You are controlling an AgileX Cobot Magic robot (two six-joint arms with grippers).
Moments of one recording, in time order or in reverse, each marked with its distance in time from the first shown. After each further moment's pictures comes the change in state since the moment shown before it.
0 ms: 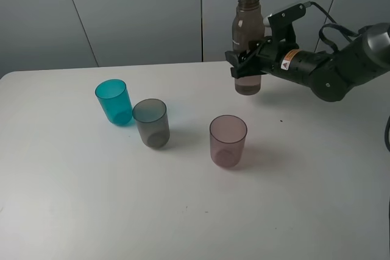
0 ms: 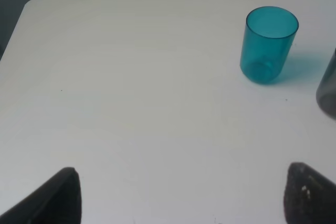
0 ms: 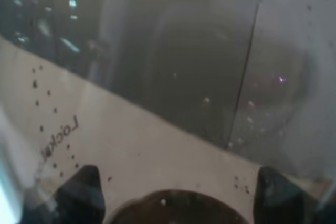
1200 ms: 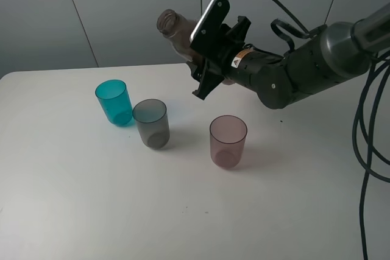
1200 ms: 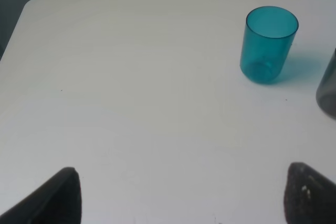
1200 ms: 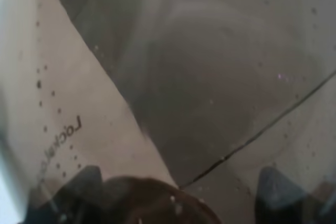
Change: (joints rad) left arm 0.000 0.000 0.000 0.000 0.000 0.000; right arm 0.366 -0.082 0.002 0.563 0.115 -1.000
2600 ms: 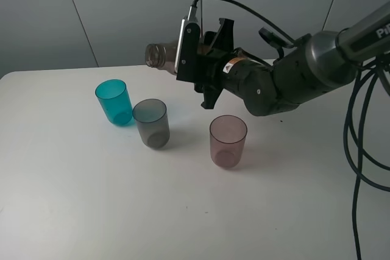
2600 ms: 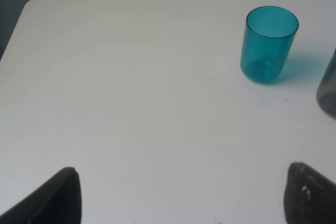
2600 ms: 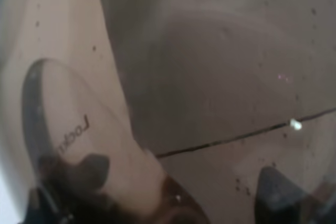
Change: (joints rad) left arm 0.000 0.000 0.000 0.000 0.000 0.002; right arm 0.084 0.021 0.000 0.224 -0.002 -0.542
